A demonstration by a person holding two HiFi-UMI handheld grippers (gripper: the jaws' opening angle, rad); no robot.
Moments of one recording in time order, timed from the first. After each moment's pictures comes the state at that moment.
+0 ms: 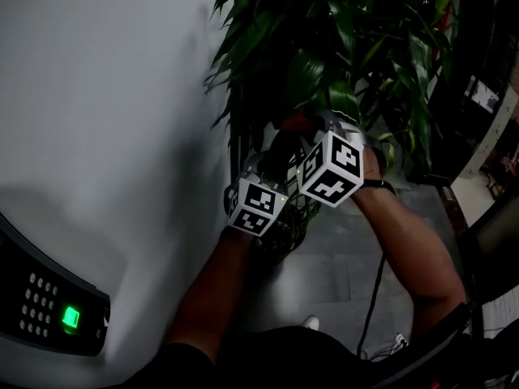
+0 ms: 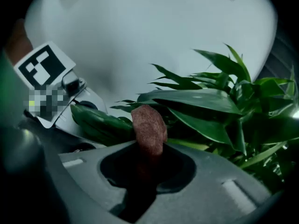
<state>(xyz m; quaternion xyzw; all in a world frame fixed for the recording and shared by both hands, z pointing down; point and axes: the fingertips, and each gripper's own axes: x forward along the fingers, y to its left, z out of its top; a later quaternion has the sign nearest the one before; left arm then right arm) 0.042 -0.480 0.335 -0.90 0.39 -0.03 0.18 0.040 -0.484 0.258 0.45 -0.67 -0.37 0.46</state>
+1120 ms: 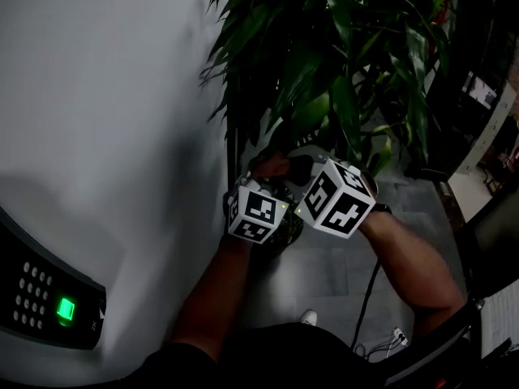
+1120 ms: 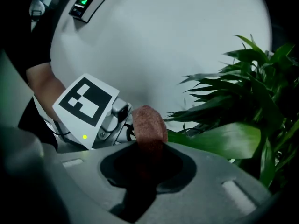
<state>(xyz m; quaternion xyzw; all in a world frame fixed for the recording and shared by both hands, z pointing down) 0.045 -0.453 0.342 -0.90 0.40 -0.02 0.19 -0.001 -0.400 0.331 0.31 -0.80 -0.25 0.44</state>
